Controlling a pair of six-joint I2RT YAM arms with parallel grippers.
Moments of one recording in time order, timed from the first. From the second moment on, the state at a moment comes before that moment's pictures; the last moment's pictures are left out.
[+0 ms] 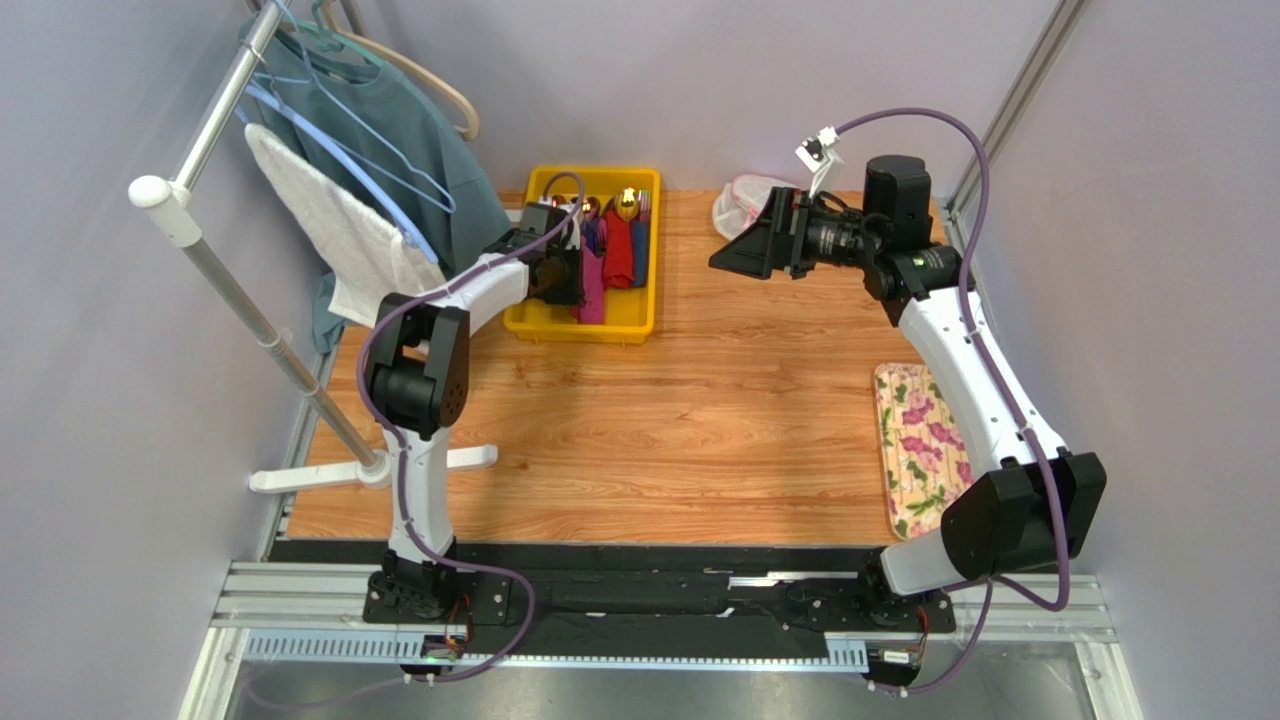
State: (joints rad) left arm -0.30 2.11 1.58 -0.34 0.11 -0.23; right arm 0.19 1.45 1.46 -0.39 -0.88 0.41
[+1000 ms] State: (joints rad) left arm -0.57 1.86 1.77 -0.55 0.31 -0.01; right arm 0.03 1.40 1.31 -0.40 -0.72 0.34
